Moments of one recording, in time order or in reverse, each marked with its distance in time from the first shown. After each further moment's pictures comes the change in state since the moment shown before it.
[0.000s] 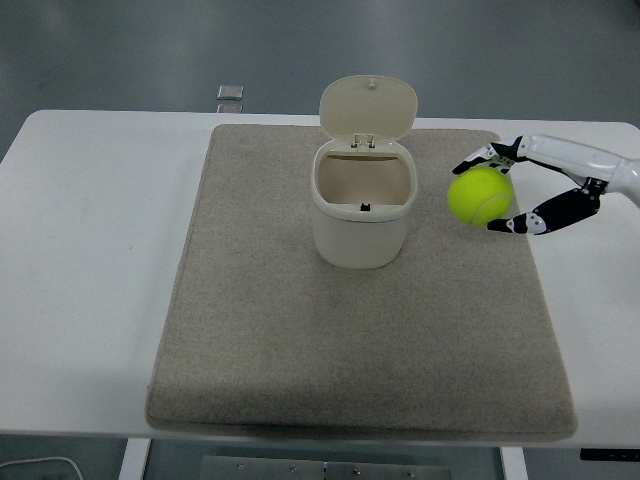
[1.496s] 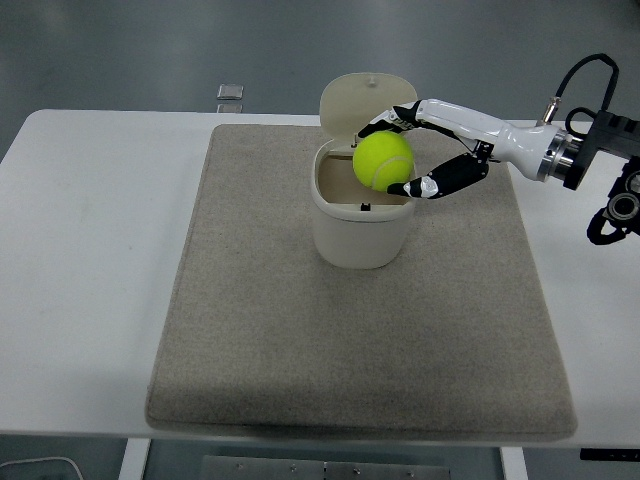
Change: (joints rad) left arm -0.001 0.000 0.000 0.000 0.000 0.000 0.000; right arm 0.046 0.311 0.056 -0.068 0.030 -0.023 -0.278
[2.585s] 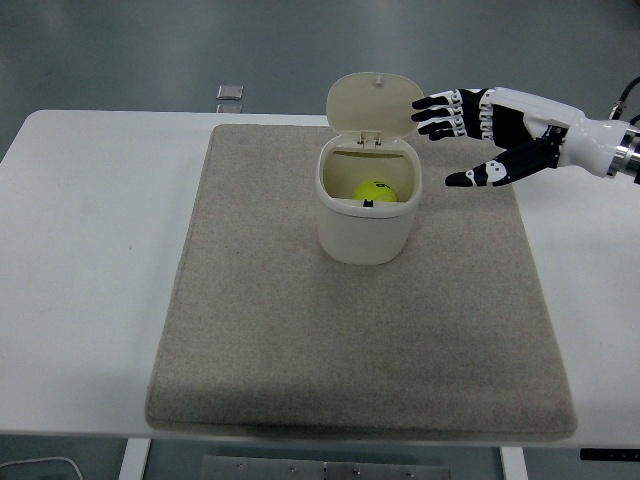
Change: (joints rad) left arm 0.000 0.000 0.000 0.000 0.000 0.000 0.000; right arm -0.007 -0.137 -0.007 -0.101 0.528 0.282 -0.001
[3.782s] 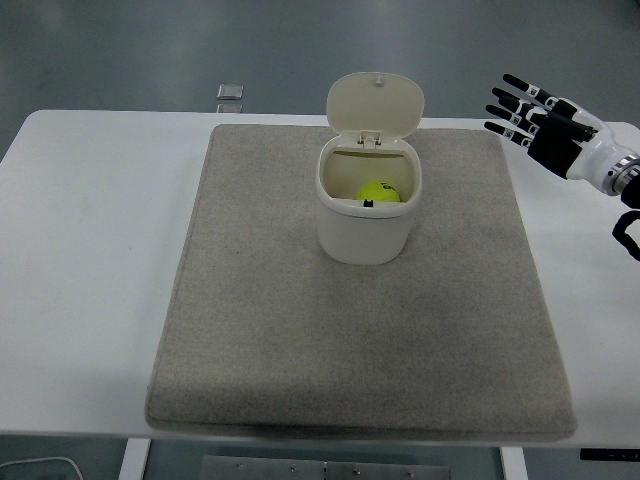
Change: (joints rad) left arm 0.000 0.000 0.000 0.000 0.000 0.000 0.000; right arm -0.085 0.165 -0.020 -0.305 0.847 -0.198 -0.258
